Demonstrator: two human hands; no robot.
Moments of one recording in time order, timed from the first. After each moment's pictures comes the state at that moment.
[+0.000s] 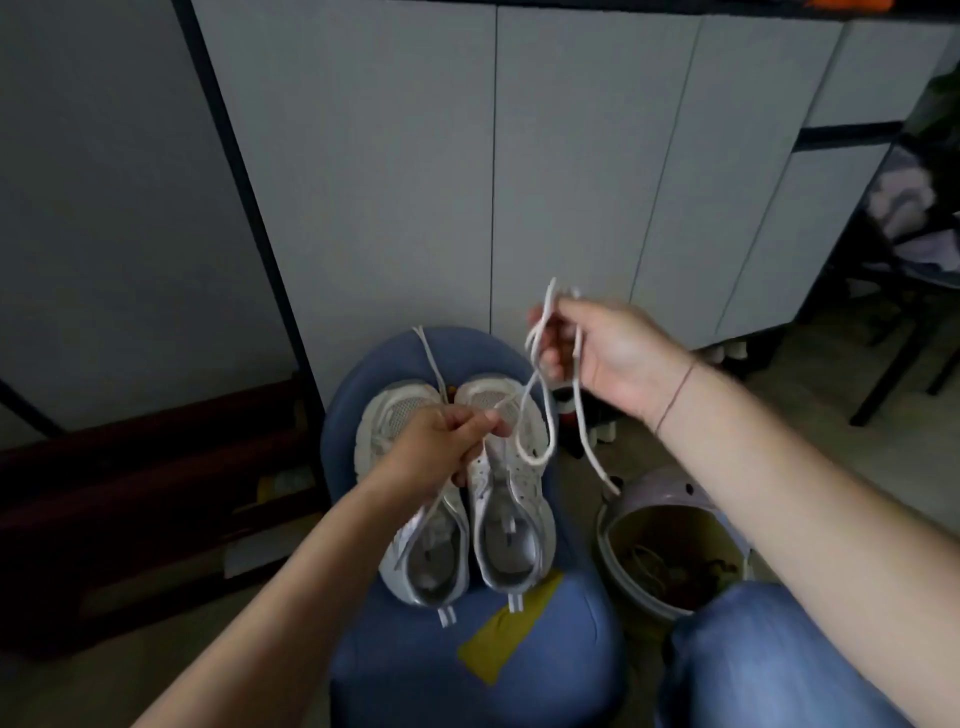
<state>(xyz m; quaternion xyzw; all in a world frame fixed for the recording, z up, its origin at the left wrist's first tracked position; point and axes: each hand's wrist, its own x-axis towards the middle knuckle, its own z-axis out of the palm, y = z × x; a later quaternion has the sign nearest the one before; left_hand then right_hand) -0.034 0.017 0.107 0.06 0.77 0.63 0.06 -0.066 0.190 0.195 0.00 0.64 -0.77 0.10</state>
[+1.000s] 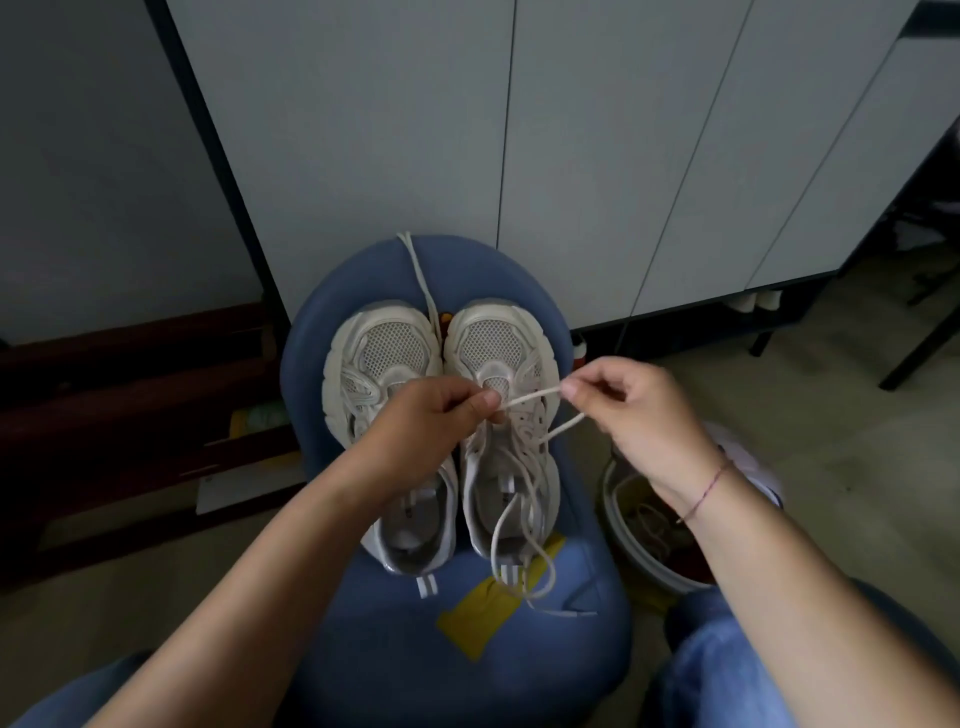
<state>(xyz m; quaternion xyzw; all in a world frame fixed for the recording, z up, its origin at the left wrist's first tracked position) -0.042 0.014 0.056 0.06 0.82 0.56 0.06 -0.058 0.221 0.053 -0.08 0.83 -0.54 -0.05</state>
